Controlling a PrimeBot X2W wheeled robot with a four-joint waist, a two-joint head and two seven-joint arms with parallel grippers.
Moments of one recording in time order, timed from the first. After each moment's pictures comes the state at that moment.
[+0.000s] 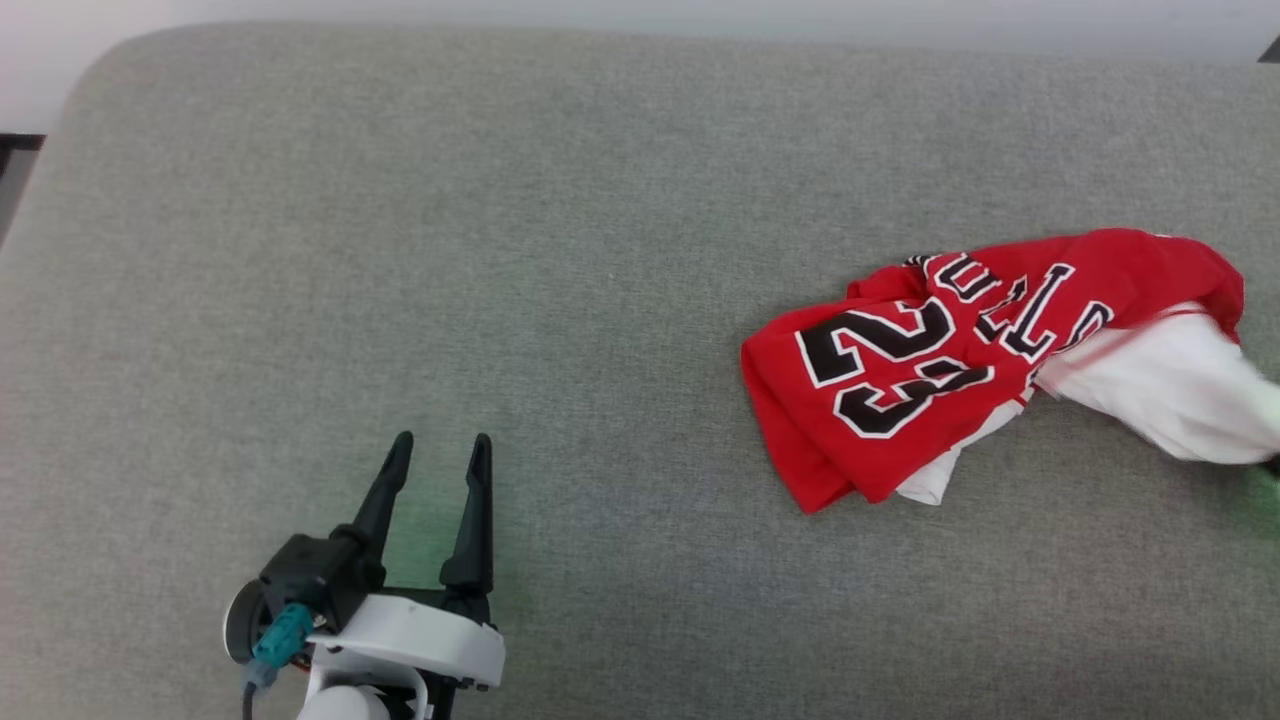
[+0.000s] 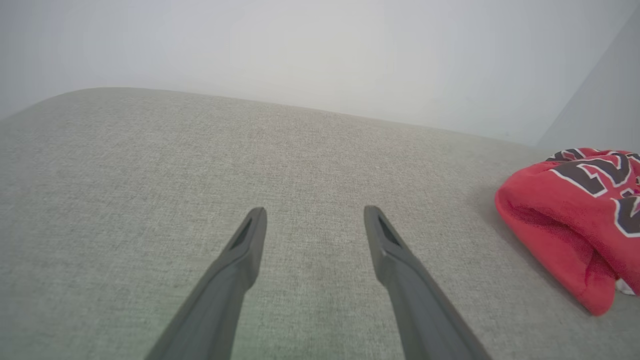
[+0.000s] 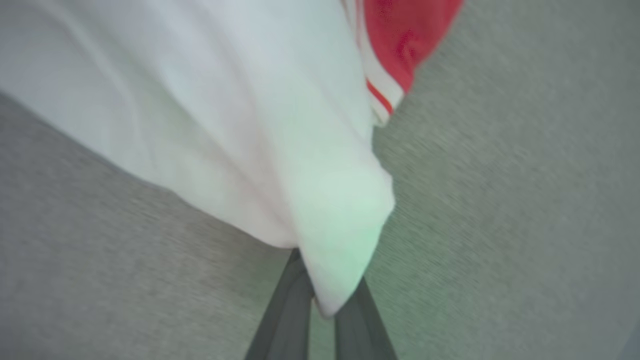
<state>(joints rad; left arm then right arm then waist) -0.14 0.05 -0.05 0.20 -0.22 -0.12 -0.26 -0.57 -0.92 0.66 0.27 0.76 0.13 0.58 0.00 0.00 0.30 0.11</state>
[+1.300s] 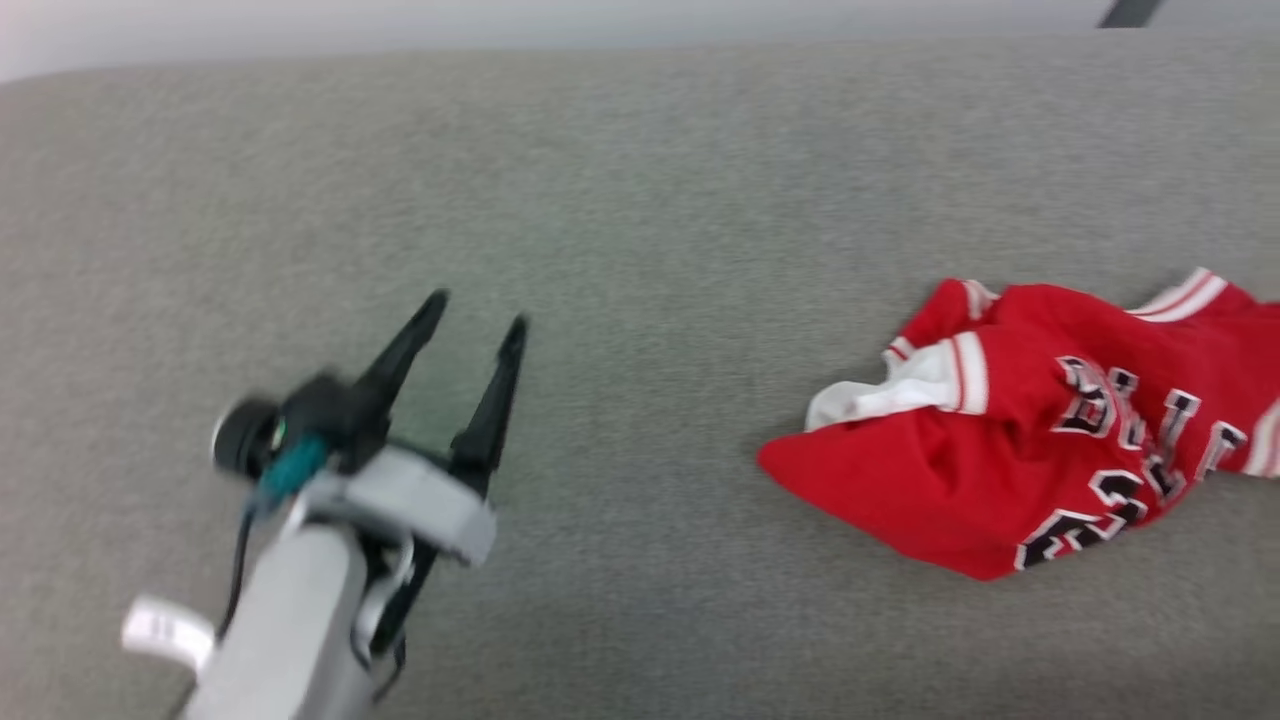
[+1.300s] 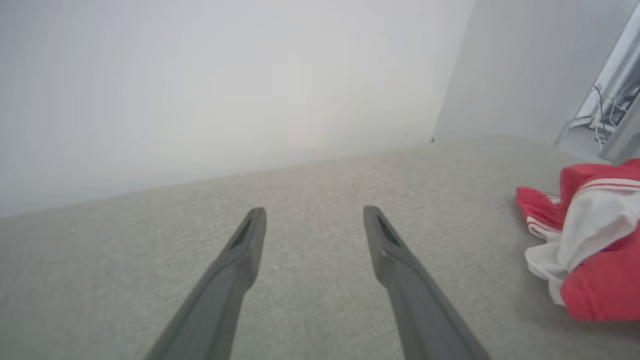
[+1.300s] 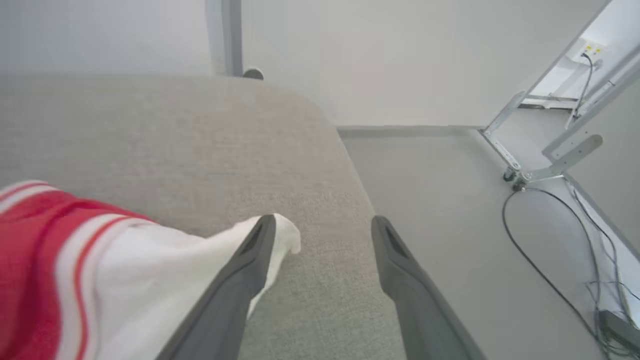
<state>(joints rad) -0.41 0.27 -0.28 0.27 -0.31 -0.13 -0.22 -0.58 -0.71 0.05 0.90 0.50 0.13 -0.14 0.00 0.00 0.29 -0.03</state>
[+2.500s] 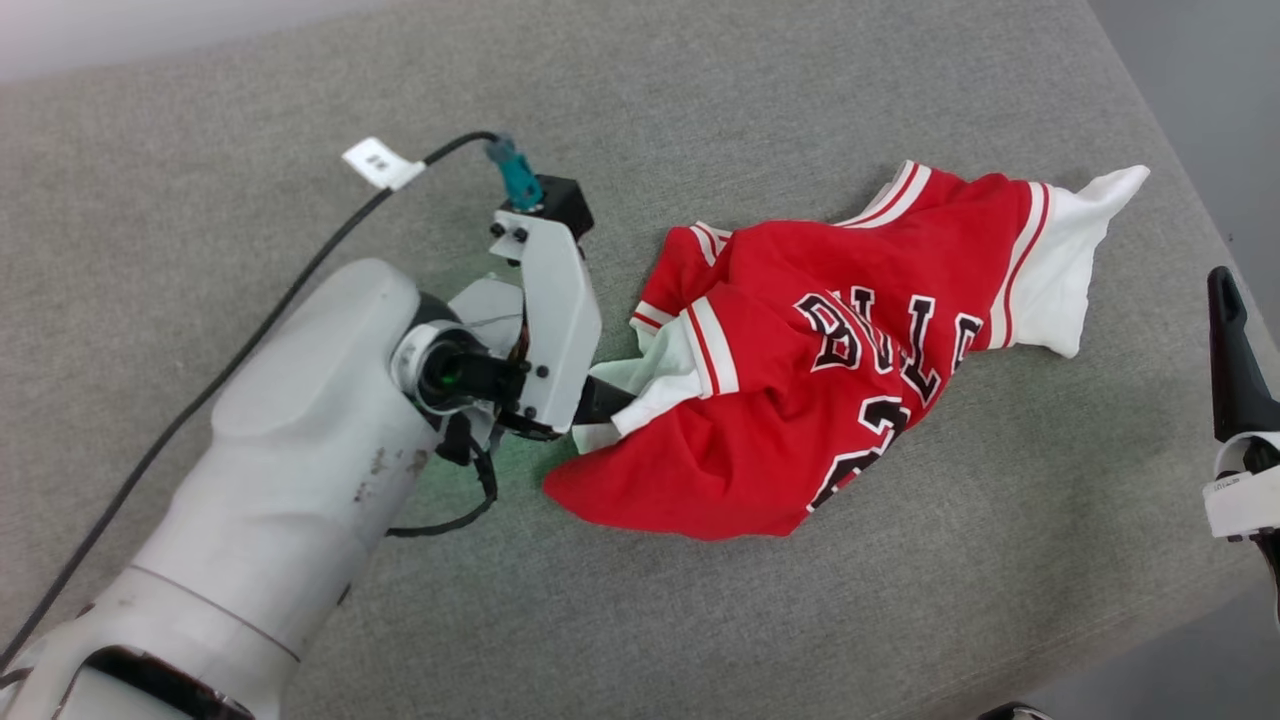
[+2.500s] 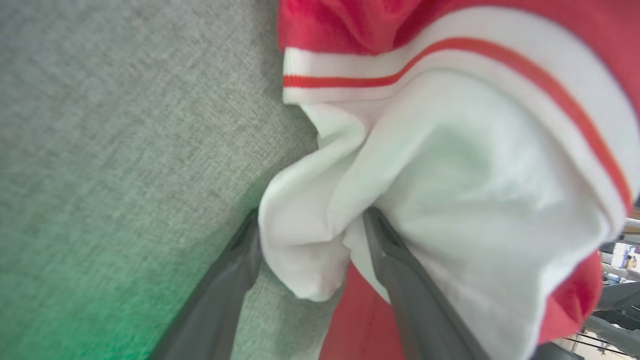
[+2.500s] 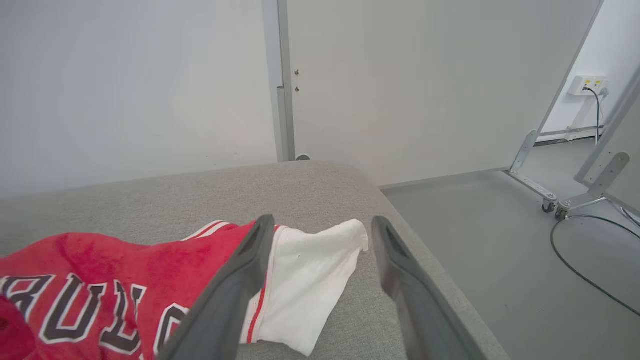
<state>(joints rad) -1.03 0.29 -0.77 0.69 -1.12 -0.12 1.03 -0.30 -0.35 -0.04 0.12 0.49 0.13 -0.12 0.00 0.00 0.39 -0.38</state>
